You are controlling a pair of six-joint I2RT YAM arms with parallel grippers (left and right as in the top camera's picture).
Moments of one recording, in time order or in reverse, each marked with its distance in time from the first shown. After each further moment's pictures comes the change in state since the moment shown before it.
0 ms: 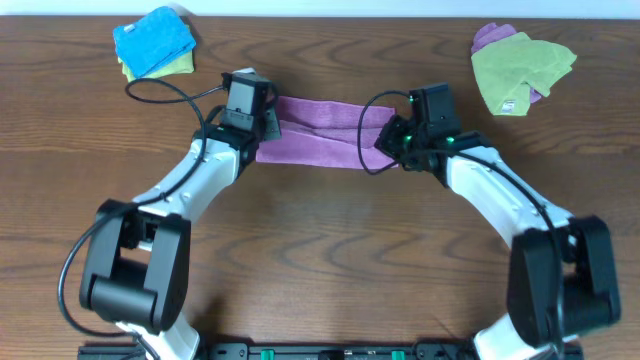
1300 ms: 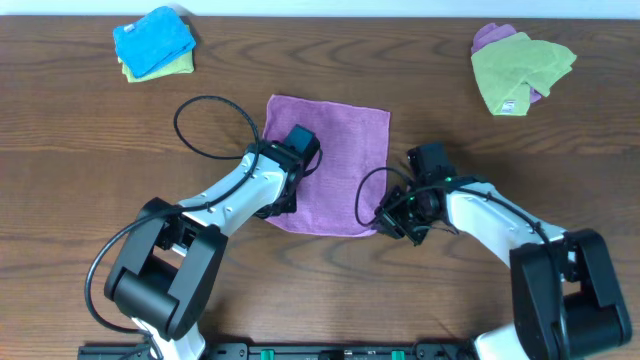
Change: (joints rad) left arm -0.254 0.019 0.002 -0.726 -0.153 -0.139; right arm 0.018 -0.100 -0.276 -0.268 -0.298 0.172
